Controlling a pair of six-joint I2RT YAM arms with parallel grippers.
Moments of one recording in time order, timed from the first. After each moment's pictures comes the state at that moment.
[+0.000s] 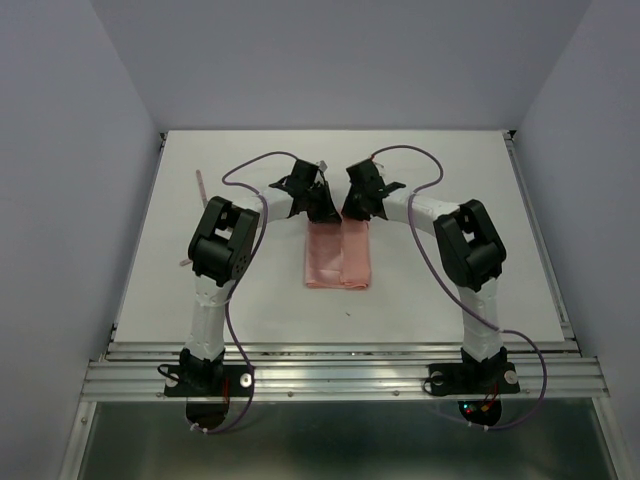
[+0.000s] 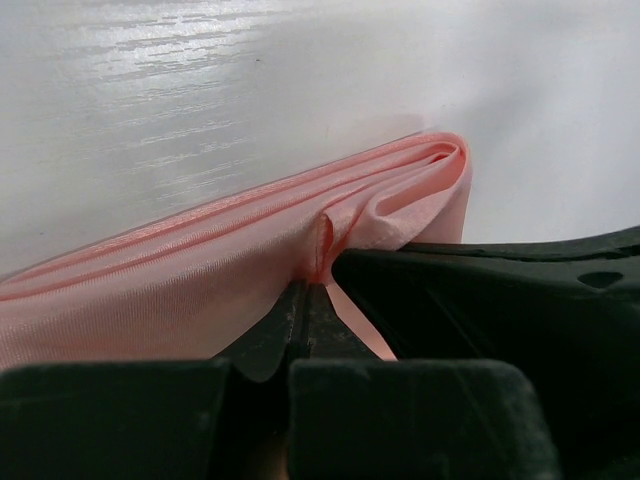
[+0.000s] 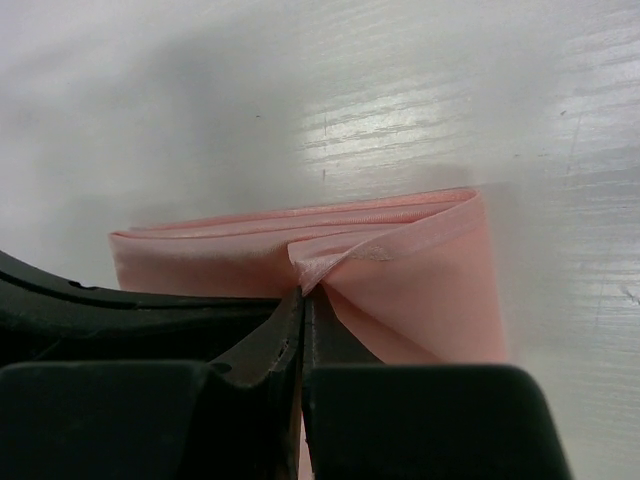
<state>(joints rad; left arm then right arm) -0.47 2.18 1.50 -0.16 0.36 -0.67 0.54 2.10 1.52 -0.27 0.13 0.78</state>
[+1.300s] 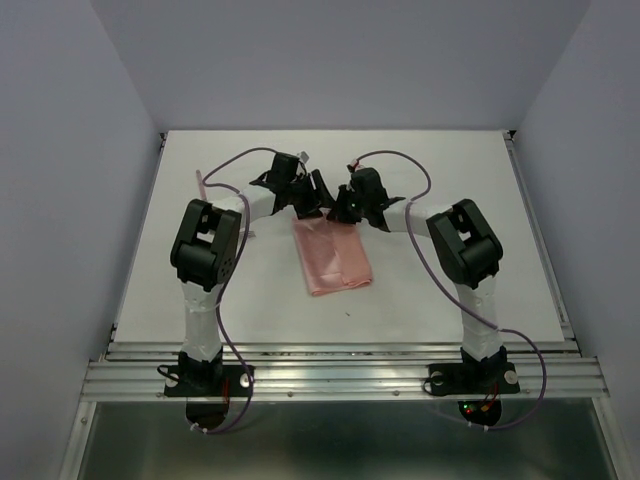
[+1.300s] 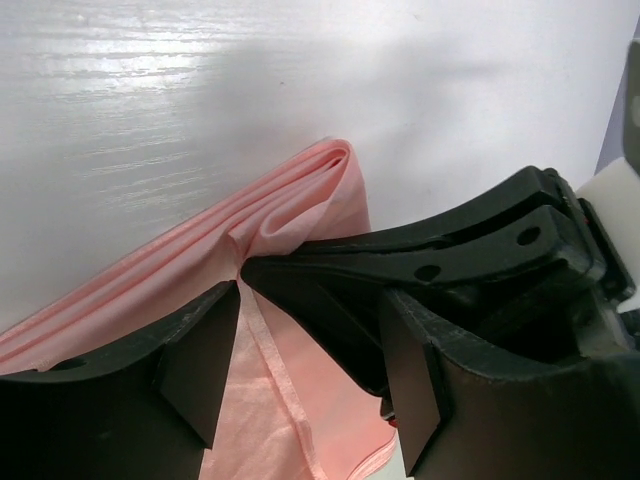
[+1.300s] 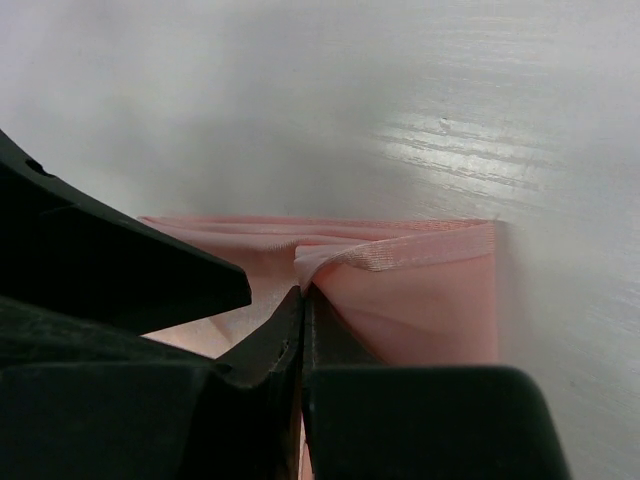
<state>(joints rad) -0.40 2.06 1.41 -0.12 0.42 -0.73 0.53 2.15 1.38 0.11 -0.22 0.58</state>
